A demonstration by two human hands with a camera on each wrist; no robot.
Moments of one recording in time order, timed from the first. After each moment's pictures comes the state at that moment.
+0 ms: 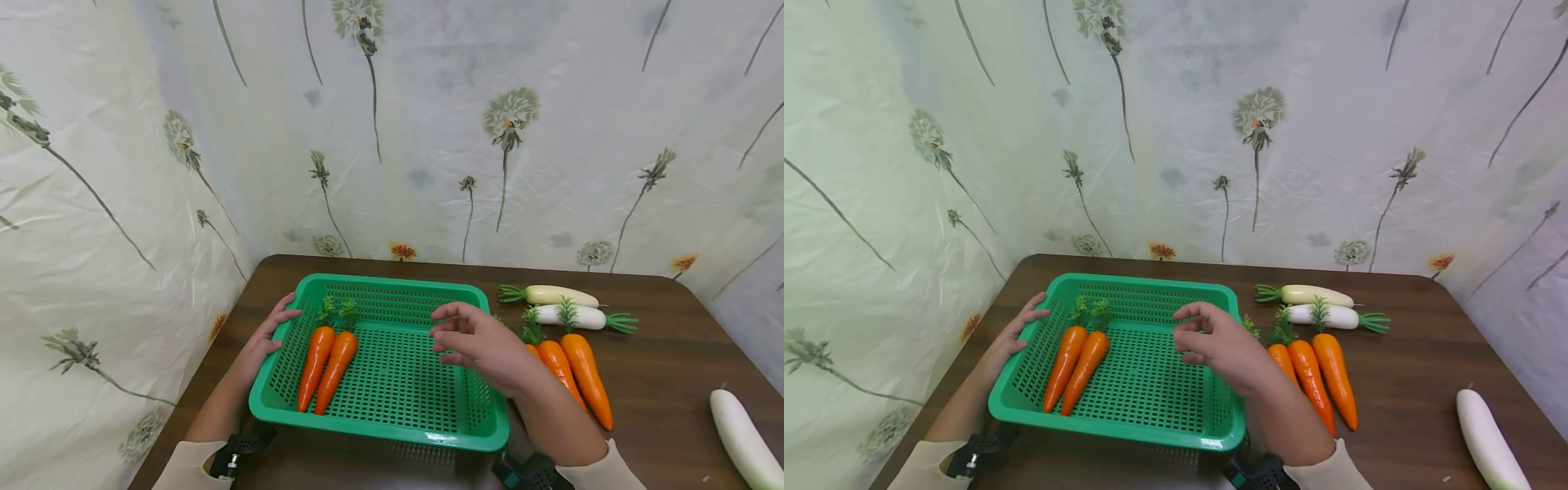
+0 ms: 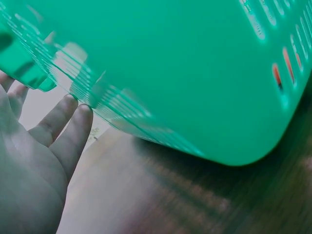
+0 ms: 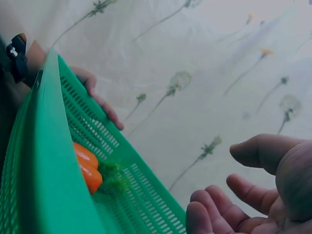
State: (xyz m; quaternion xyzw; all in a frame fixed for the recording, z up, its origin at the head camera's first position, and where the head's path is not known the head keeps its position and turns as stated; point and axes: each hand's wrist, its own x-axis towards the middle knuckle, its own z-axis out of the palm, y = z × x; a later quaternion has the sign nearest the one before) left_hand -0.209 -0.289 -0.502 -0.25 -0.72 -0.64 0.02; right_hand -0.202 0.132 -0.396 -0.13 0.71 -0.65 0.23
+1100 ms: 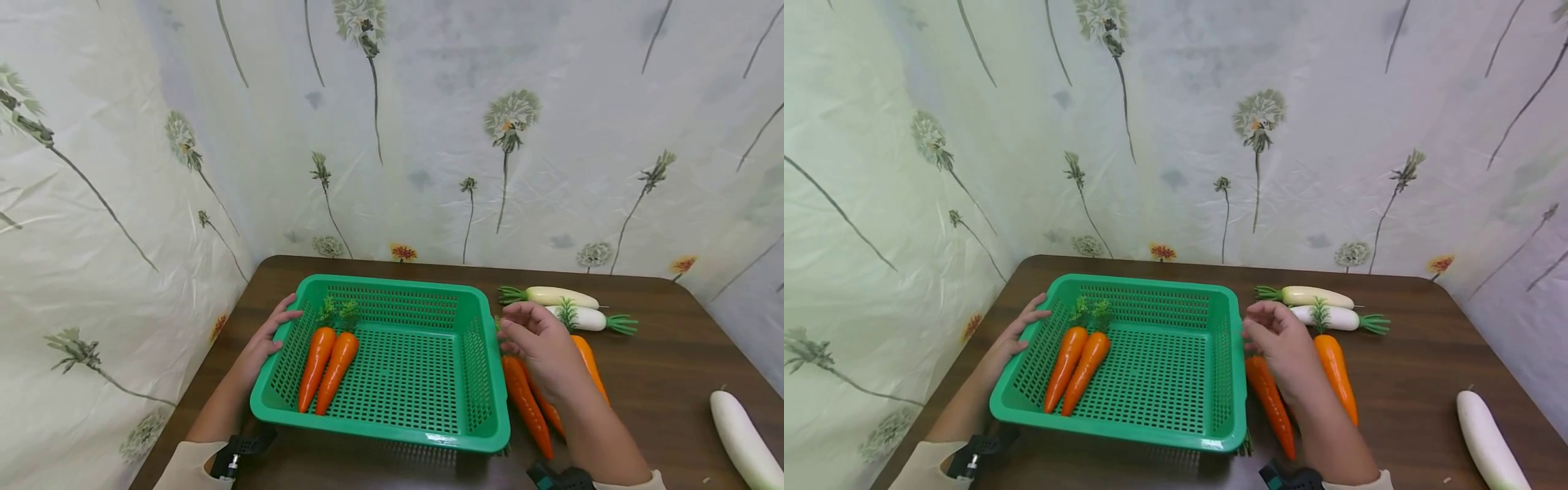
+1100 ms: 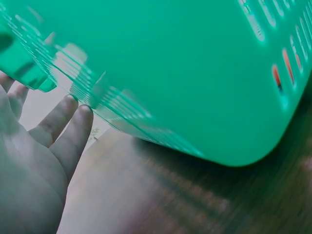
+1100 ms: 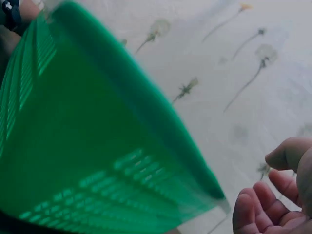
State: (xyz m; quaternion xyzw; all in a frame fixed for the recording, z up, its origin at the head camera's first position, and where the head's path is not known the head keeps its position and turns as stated) left_hand -0.209 -0.289 -0.502 -0.25 -0.72 -0.65 0.02; right_hand -0.202 0.196 -0.423 -0.03 0.75 -0.66 0.04
